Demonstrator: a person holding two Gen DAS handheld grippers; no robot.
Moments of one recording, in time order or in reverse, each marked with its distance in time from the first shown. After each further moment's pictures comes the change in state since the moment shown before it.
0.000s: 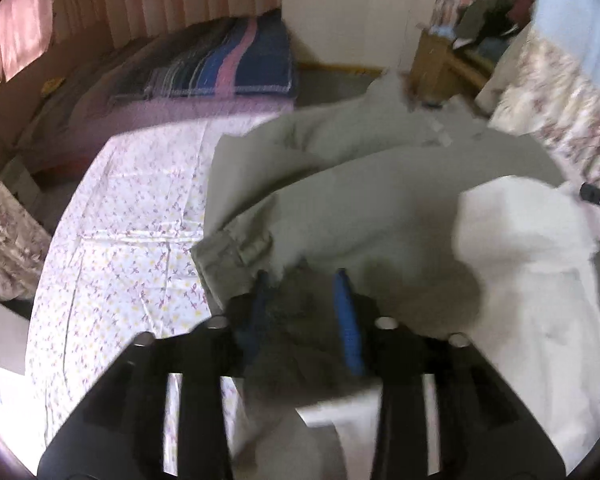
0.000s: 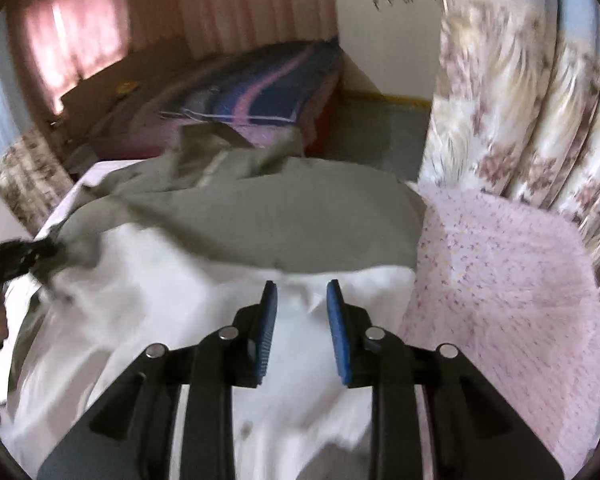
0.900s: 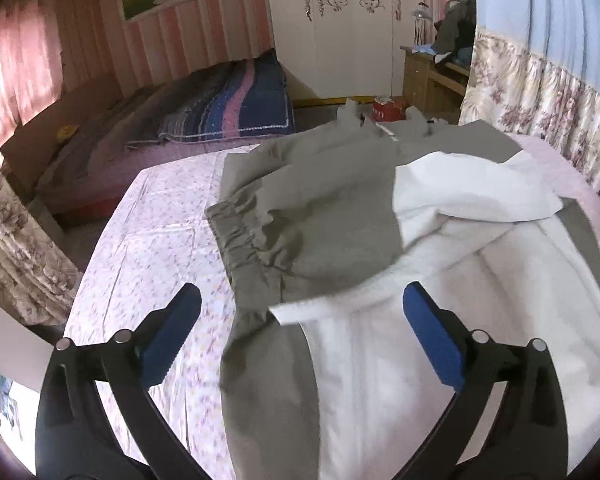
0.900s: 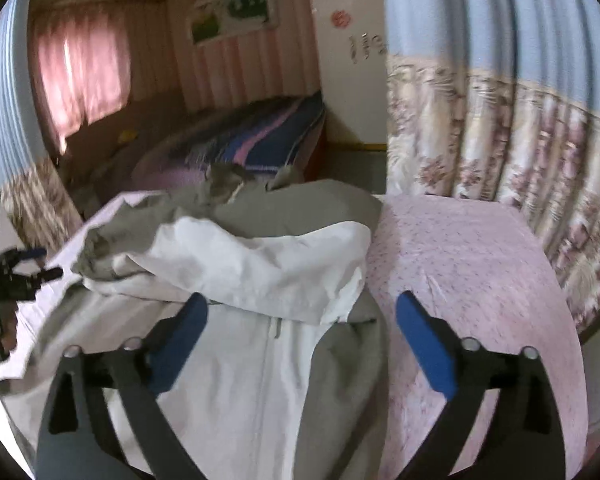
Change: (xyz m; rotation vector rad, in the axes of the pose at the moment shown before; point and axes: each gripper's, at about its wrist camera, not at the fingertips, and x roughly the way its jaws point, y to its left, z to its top) left arm -0.088 -0.039 -0.067 0.080 -0.123 0.078; right arm -0.123 0.015 -0.091 0.076 -0.224 -0.050
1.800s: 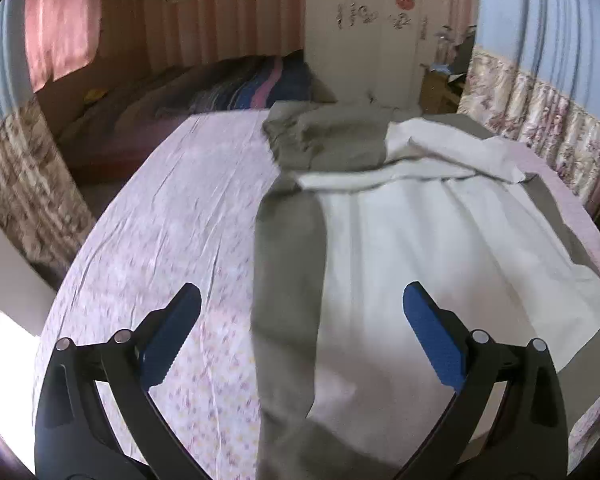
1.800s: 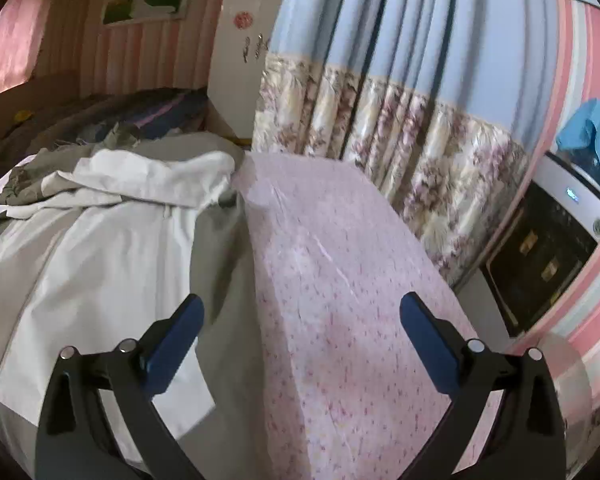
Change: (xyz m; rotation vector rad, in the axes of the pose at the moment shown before) left arm -0.102 0.019 -0.131 -0.149 -0.010 0.014; right arm -0.112 0.014 -0.118 -0.011 0.003 -0.517
